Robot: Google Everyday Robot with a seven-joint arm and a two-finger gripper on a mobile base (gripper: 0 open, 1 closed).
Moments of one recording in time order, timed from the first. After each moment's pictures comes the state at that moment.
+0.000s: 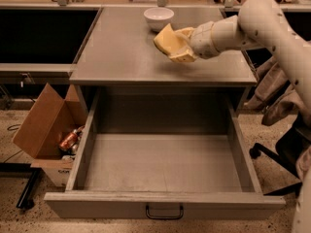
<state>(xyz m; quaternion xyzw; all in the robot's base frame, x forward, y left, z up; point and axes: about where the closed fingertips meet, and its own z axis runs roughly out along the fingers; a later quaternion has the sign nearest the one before) 0.730 -0.089 0.880 -0.63 0.60 0.10 0.48</state>
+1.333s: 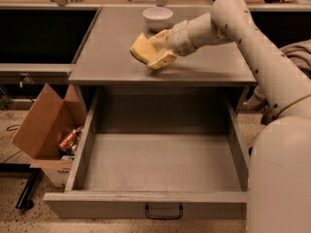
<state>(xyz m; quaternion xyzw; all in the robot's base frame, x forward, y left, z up) 0.746 -0.015 0.868 -0.68 0.54 0.17 0.47</state>
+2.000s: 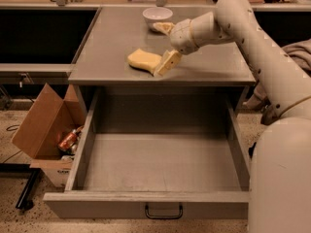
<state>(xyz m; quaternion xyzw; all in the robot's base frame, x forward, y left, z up) 0.750 -0.019 0.873 -0.67 0.54 0.16 0.48</state>
